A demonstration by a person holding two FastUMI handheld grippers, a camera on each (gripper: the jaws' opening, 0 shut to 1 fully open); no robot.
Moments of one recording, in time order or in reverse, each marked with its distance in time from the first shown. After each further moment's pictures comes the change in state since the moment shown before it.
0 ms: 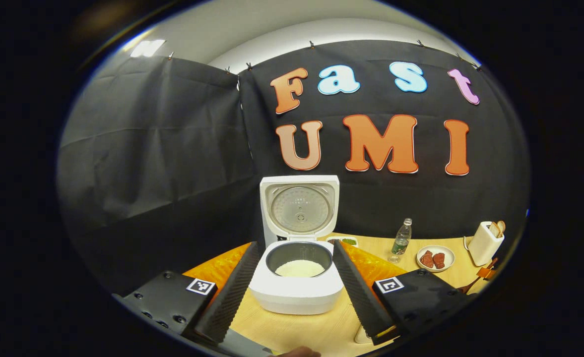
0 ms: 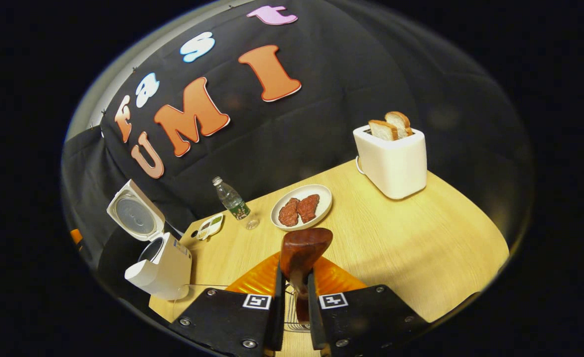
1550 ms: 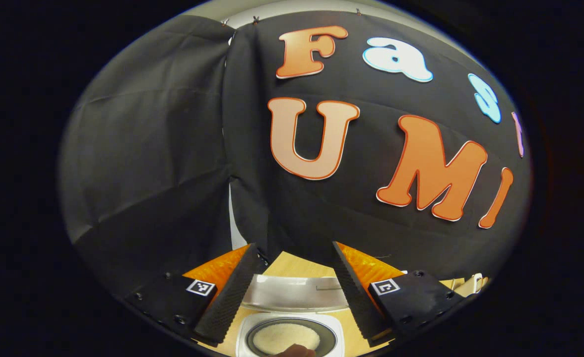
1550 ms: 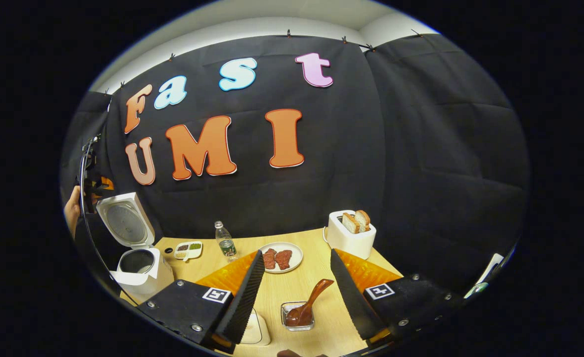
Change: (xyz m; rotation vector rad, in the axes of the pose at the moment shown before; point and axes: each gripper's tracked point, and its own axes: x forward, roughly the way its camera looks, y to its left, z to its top) left arm 0.373 0.004 0.101 -0.174 0.224 -0.150; right arm -0.256 0.144 0.088 -0.304 -0.334 -0.278
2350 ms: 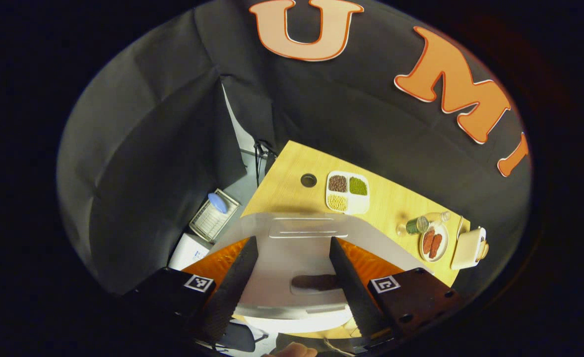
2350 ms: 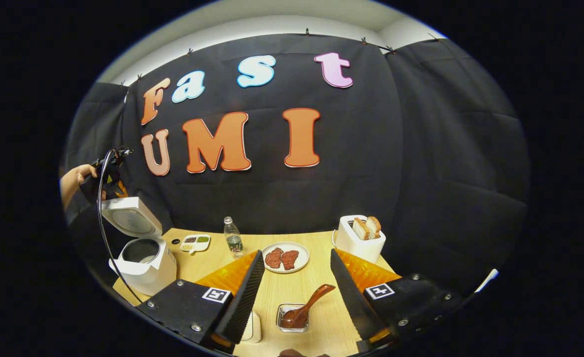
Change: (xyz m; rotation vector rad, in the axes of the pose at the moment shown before) left arm -0.066 0.000 -0.146 0.088 0.732 0.061; right arm 0.020 0.007 0.000 -0.071 0.014 0.144
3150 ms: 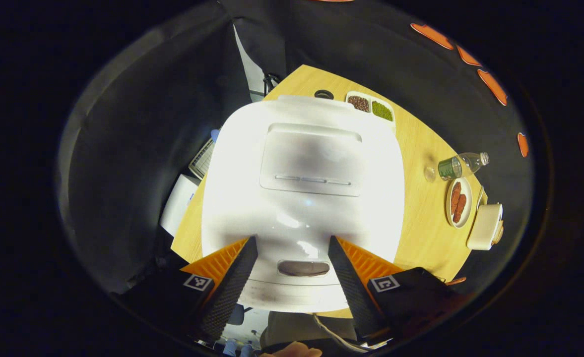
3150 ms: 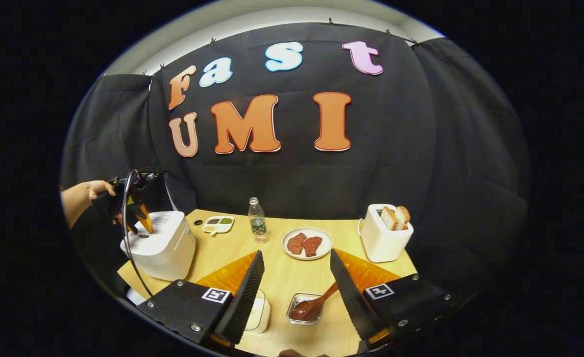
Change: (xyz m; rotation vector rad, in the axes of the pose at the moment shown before) left arm 0.062 0.000 -0.157 -0.084 0.277 0.057; right arm 0.000 0.035 -0.043 -0.025 0.109 0.174
